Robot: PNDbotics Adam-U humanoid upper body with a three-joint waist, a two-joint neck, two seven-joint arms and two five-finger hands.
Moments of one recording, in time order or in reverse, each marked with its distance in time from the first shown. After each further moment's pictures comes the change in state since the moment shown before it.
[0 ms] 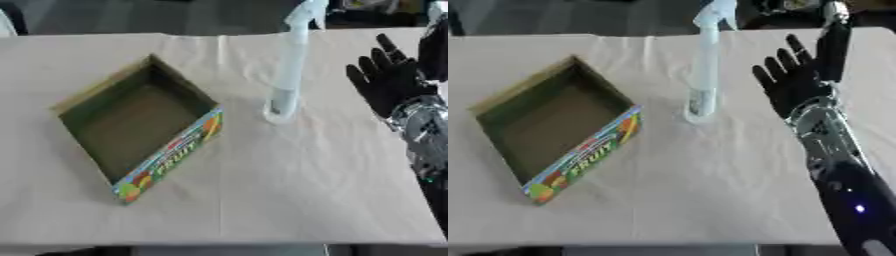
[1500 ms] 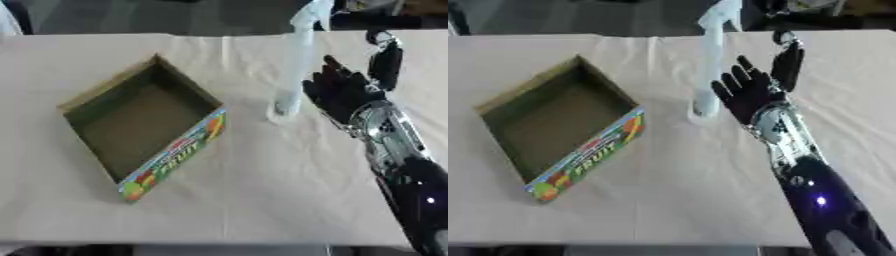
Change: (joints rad) left arm -0.006 0.000 -0.004 0.000 0.003 0.002 -0.007; right arm -0.104 0.103 0.069 0.139 -0.055 0.058 0.032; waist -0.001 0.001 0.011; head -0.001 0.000
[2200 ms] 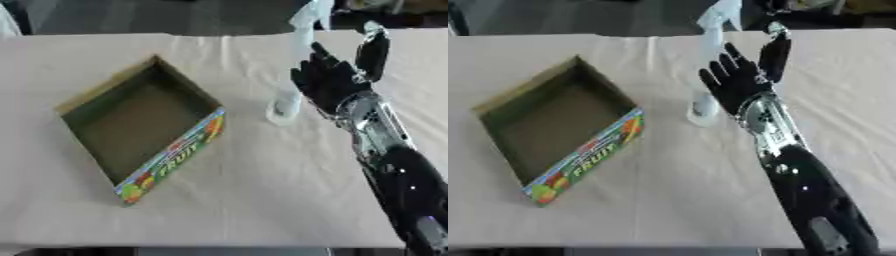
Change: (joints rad) left arm 0.000 -0.001 -0.001 0.000 0.000 0.001 -0.003; right arm -0.071 0.020 0.000 0.036 0.003 -0.031 0.073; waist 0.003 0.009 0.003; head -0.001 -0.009
